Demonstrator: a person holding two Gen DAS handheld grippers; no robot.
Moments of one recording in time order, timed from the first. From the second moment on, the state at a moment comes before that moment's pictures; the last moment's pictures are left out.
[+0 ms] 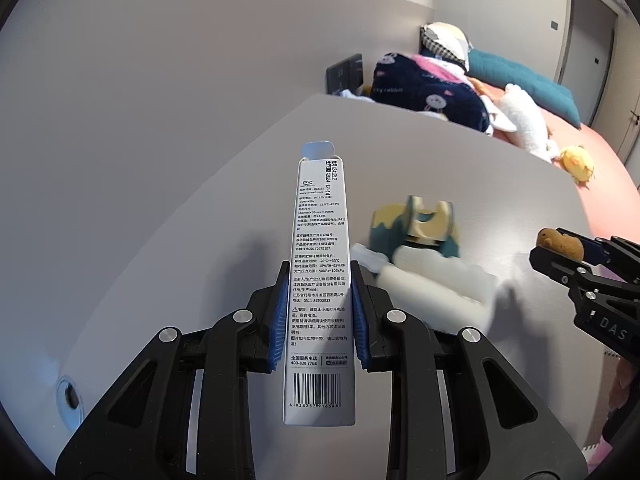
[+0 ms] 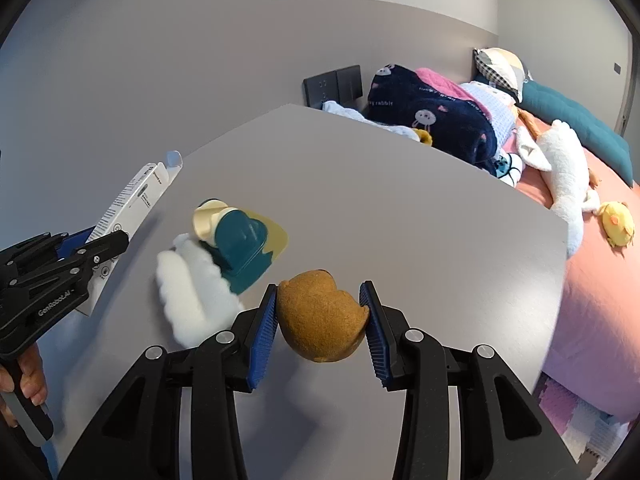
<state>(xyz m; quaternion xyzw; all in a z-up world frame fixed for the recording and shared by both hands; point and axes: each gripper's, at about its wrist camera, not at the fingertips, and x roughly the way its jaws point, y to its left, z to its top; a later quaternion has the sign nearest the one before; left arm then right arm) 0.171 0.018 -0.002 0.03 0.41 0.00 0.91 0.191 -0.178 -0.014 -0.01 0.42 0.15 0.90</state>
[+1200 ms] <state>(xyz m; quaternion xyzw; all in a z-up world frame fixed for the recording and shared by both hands) 0.066 -0.116 0.035 0.07 0.38 -0.10 0.92 0.062 -0.277 0.024 0.02 0.39 0.11 0.91</state>
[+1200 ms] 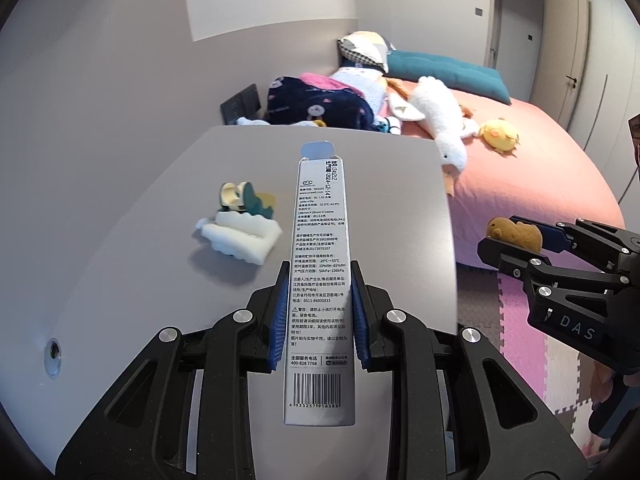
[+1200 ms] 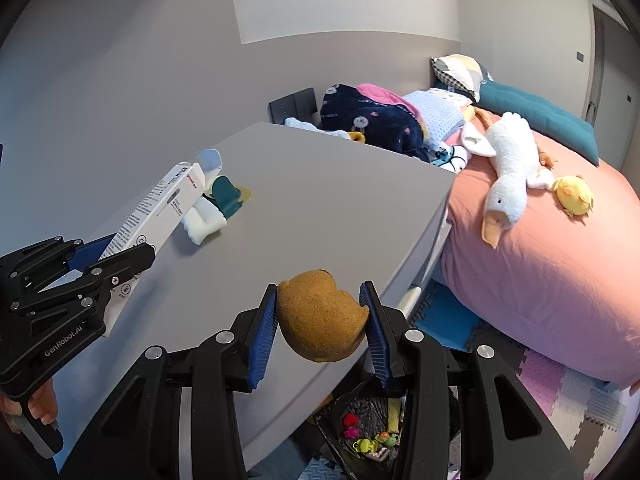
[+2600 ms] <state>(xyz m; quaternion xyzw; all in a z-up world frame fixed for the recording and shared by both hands) 0.023 -0.256 -0.003 0.10 0.42 -0.23 0.88 -0.004 -0.400 0.006 0.08 0.38 0.01 0.92</state>
